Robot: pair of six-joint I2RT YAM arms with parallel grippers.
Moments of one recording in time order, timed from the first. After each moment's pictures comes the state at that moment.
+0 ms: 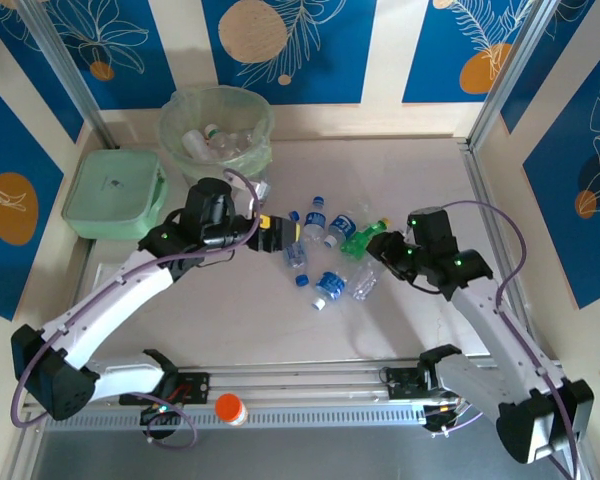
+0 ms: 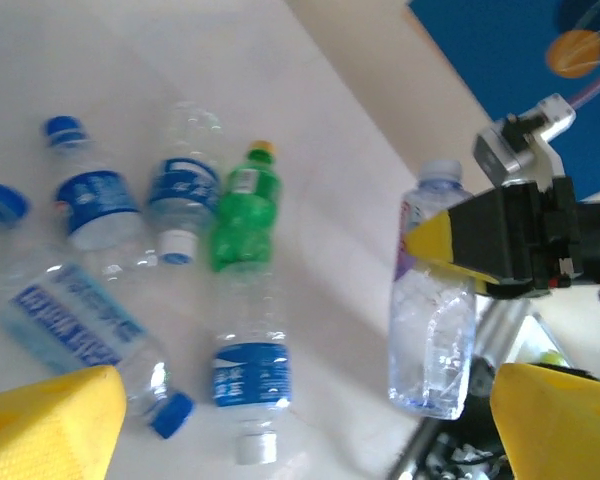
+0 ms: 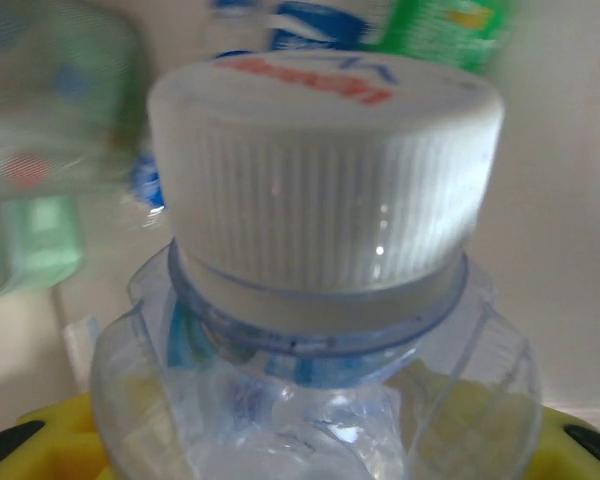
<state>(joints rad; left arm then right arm) -0.66 1.20 1.12 -0.41 0.42 -0.46 0.30 0.93 0.86 -0.74 -0.30 0.90</state>
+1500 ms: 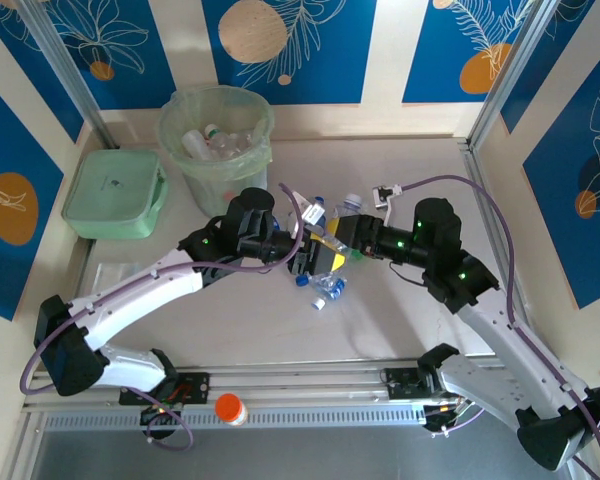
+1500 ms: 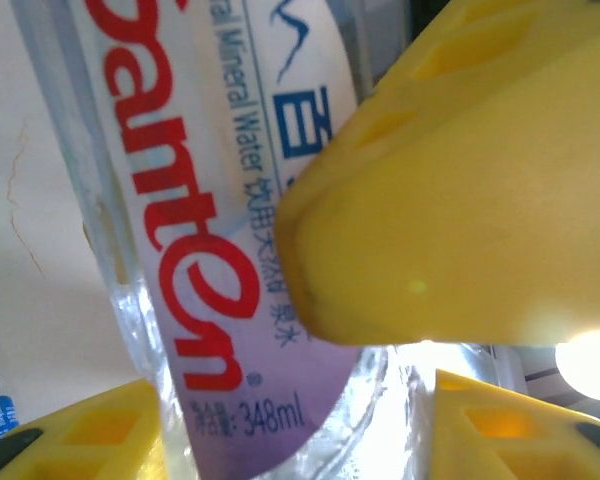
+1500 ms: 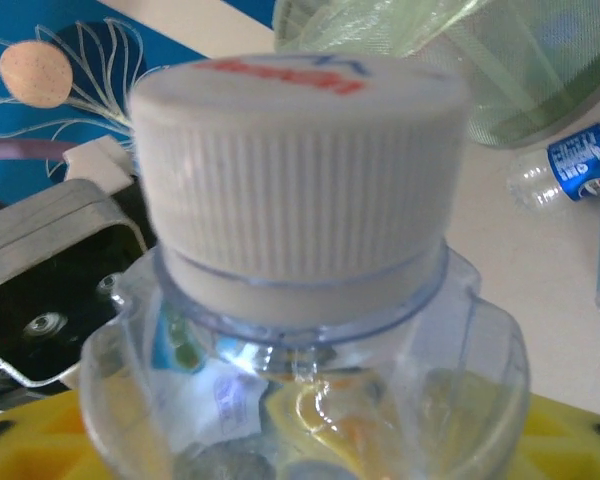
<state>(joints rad) -0.88 1.34 1.17 -0.21 0.65 -0.49 0.51 0.87 0.91 -0.30 -0.56 0.91</state>
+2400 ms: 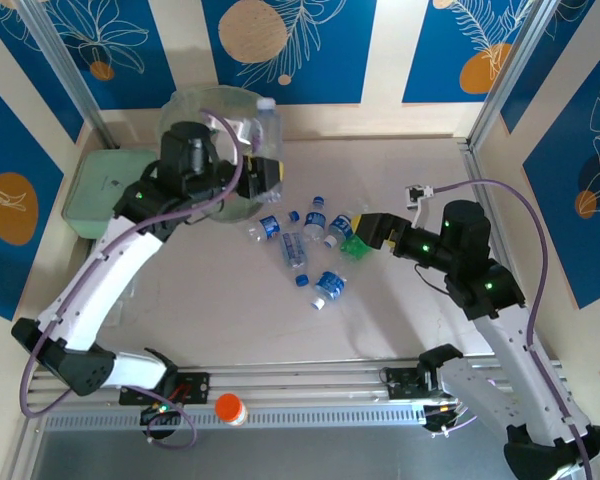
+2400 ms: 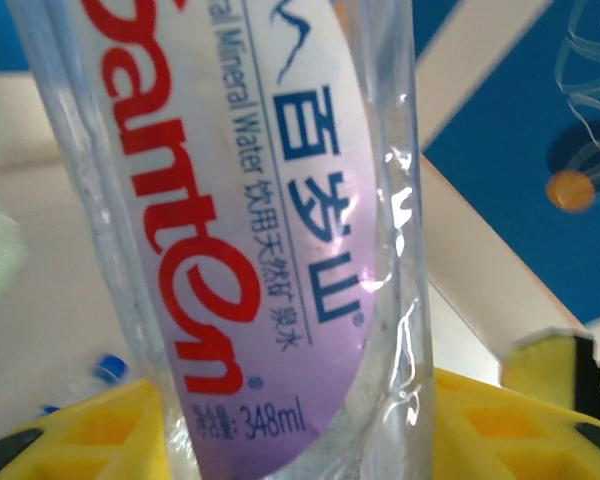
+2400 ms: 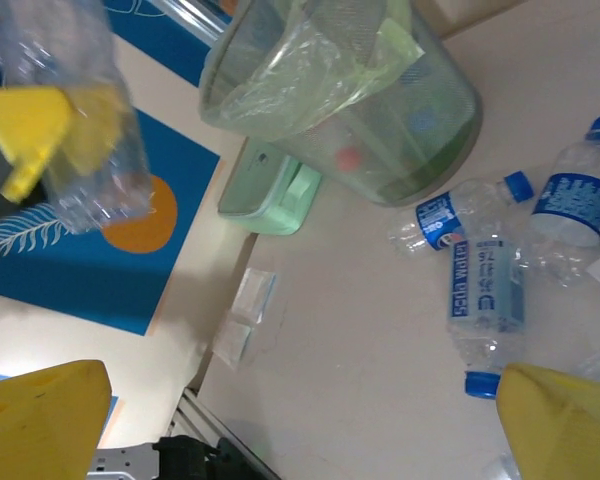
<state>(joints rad) -0.55 1.37 1.65 -0.64 0.27 -0.35 0.31 0.77 0.97 -0.54 -0.53 0.71</state>
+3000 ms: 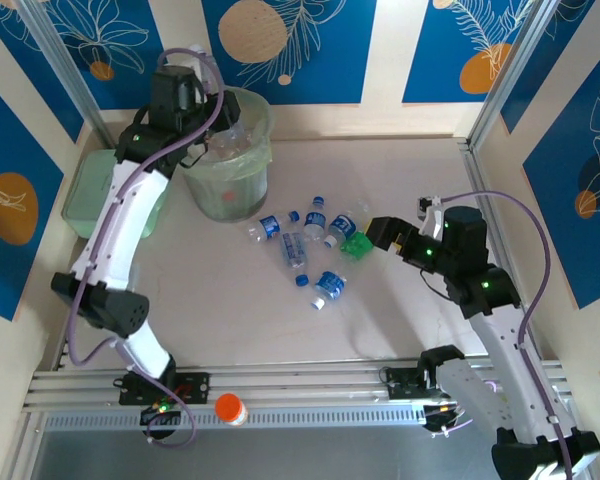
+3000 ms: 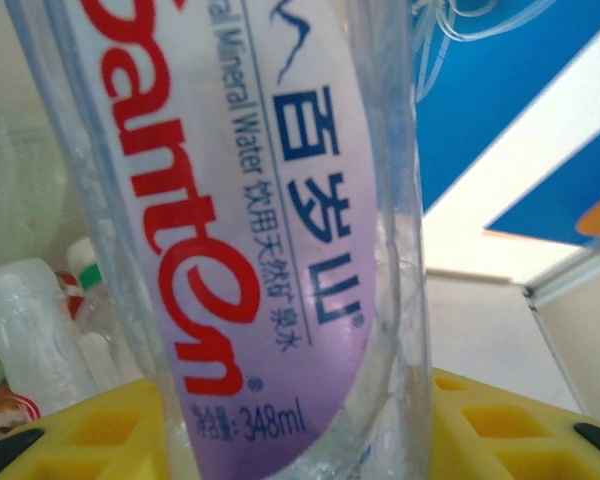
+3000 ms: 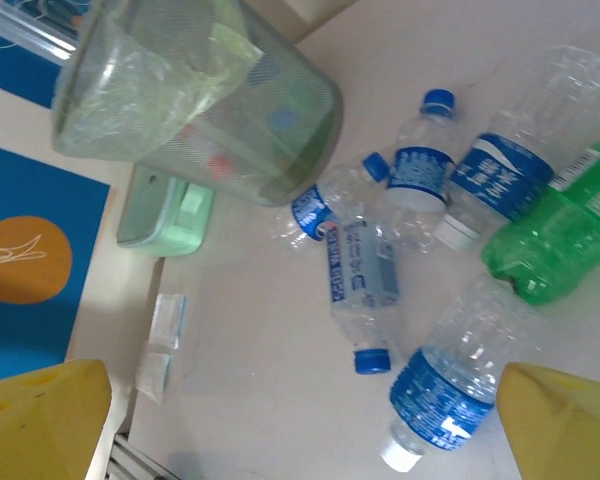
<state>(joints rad) -0.35 1.72 2.11 -0.79 -0.08 -0.45 0.20 0.76 0.88 -0.64 -0.45 0.68</state>
